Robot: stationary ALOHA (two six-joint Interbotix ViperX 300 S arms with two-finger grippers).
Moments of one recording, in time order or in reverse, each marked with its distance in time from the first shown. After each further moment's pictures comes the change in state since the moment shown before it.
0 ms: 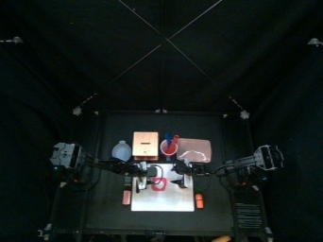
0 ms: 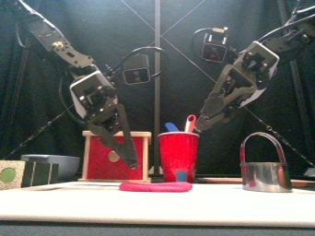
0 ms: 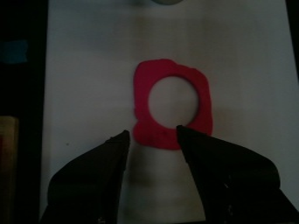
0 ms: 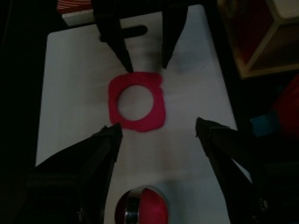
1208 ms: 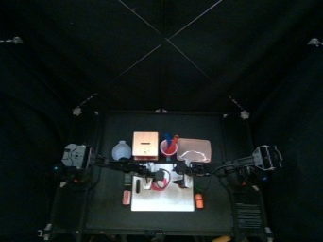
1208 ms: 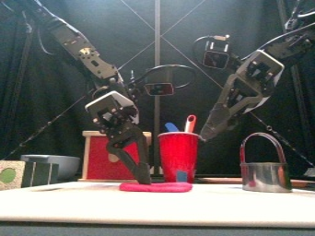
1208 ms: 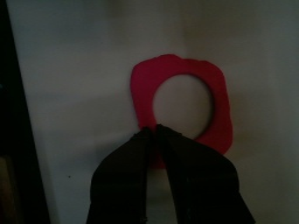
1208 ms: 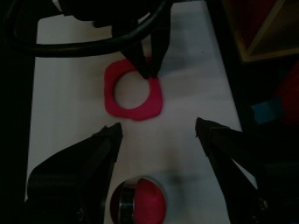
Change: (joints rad) left arm 0.018 0.129 -0.098 0.201 0.117 0.000; right arm -0.002 0.002 0.021 0.012 0.002 0.000
